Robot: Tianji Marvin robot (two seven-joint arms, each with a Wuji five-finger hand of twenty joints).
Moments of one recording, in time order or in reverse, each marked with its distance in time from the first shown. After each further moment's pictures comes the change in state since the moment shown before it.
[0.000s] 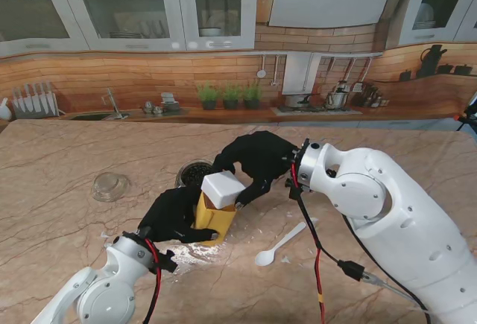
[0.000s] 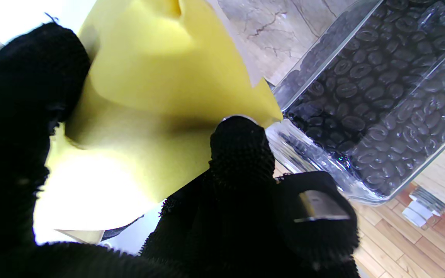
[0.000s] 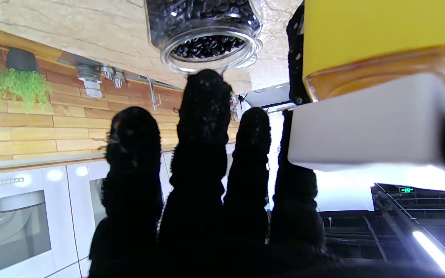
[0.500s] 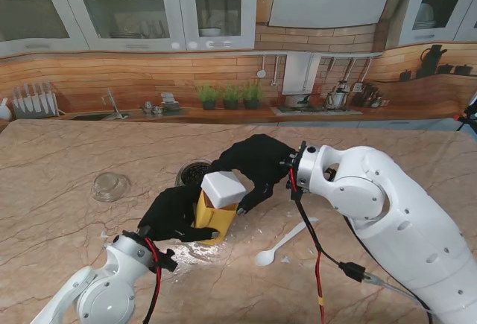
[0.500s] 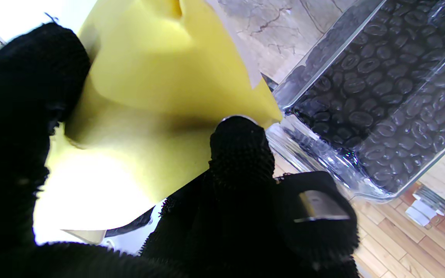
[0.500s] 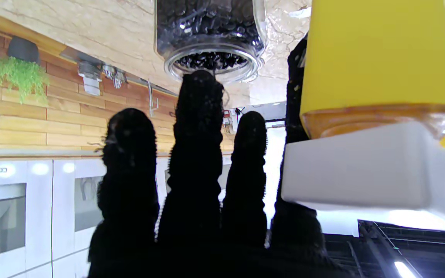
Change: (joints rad) left arm -0.002 -0.001 -0.001 -0.004 -0.006 -0.003 0.002; right arm 0.003 0.005 -0.006 -0.012 -0.096 -0.058 0.002; left_hand 0.000 0.000 0.000 0.000 0.000 0.000 0.000 0.001 0.000 0.000 0.000 0.000 0.000 0.000 0.000 0.000 0.000 0.000 0.000 0.000; right_hand -0.299 0.035 0.155 -0.020 -0.154 -0.010 -0.189 -0.005 -0.069 0.019 -0.080 -0.004 -0.053 0.036 -0.057 -0.019 -0.052 0.049 -0.003 0.000
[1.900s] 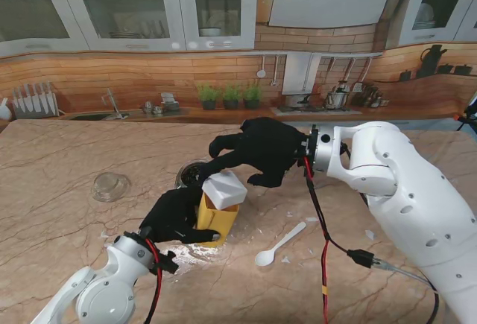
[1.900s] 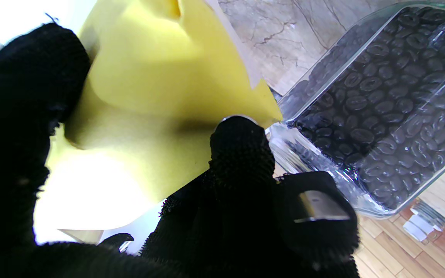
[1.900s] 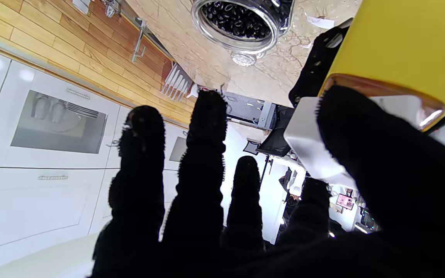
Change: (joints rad) left arm 0.003 0.002 0.000 -0.006 -0.038 0.005 -0.037; right arm 0.068 -0.002 0.068 0.042 -0.266 -0.345 -0.212; left_hand 0.000 0.000 0.000 0.000 0.000 0.000 0.000 0.000 0.000 0.000 0.000 0.000 0.000 0.000 0.000 0.000 0.000 0.000 0.000 0.002; right_hand 0.654 0.061 -0.012 0.132 -0.351 -0.133 -0.411 0.085 -0.541 -0.010 0.058 -0.182 -0.223 -0.076 -0.163 -0.085 -0.081 -0.092 -0.202 -0.020
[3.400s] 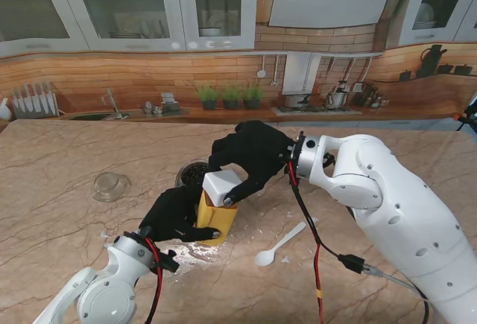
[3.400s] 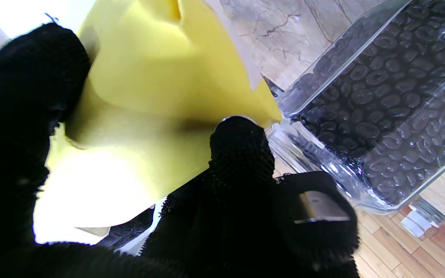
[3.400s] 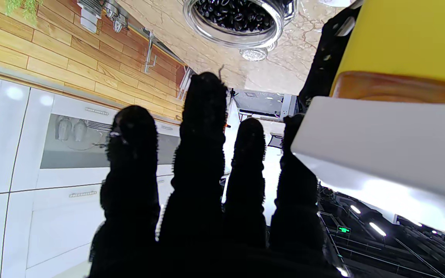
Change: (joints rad) left arm 0.000 -0.004 0.005 -0.001 -0.008 0.005 0.024; right arm -0.017 -0.012 -0.074 -0.017 0.047 0.200 0.020; left_hand 0.000 0.000 0.000 0.000 0.000 -0.001 0.000 0.001 0.000 0.000 0.000 -0.002 0.000 -0.002 0.001 0.000 0.000 0.000 0.000 0.007; right_hand -0.678 0.425 -0.411 0.037 0.428 0.115 0.708 0.089 0.448 0.009 -0.023 0.120 0.180 0.042 0.087 0.051 0.043 0.080 0.109 0.020
